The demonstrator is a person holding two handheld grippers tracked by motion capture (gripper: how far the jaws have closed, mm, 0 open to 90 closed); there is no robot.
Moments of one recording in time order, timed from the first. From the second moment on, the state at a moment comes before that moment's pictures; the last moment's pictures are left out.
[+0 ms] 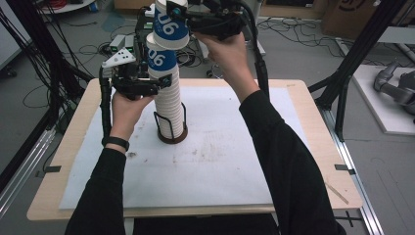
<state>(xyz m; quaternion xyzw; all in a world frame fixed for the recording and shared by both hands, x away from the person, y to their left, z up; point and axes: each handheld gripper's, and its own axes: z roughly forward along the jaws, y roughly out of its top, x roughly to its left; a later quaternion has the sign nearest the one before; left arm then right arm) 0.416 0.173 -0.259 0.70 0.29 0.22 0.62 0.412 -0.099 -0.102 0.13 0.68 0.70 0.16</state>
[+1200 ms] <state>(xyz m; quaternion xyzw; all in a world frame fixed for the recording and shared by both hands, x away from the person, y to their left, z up) 0.384 0.189 -0.254 0.70 0.29 0.24 0.61 0.384 -0.190 -0.152 0.14 0.71 0.67 0.15</state>
